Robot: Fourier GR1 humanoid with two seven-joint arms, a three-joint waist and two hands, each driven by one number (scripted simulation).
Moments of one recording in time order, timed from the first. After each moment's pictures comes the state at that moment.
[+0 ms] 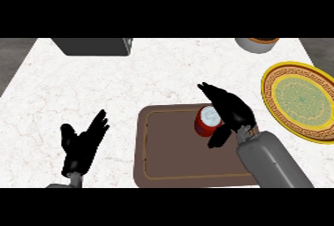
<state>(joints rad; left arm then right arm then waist) 0.01 0.15 -0.14 -1.42 0.16 0.10 0.22 -0.43 -0.21 0.36 -1.38 0.69 0.28 0.37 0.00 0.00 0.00</state>
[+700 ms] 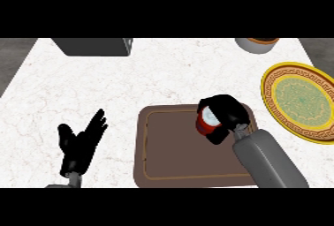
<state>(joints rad) 0.02 0.13 -0.11 -1.44 0.13 0.08 0.22 -0.45 -0.19 0.35 -1.24 0.85 0.30 0.21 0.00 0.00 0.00</state>
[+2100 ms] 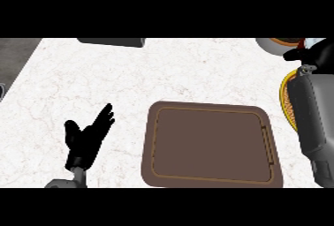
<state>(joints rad) -0.02 0.12 -0.13 -1.46 0.11 0.03 0.23 -0.80 -0.28 -0.26 -1.01 1.48 -0.42 1.10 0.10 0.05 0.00</state>
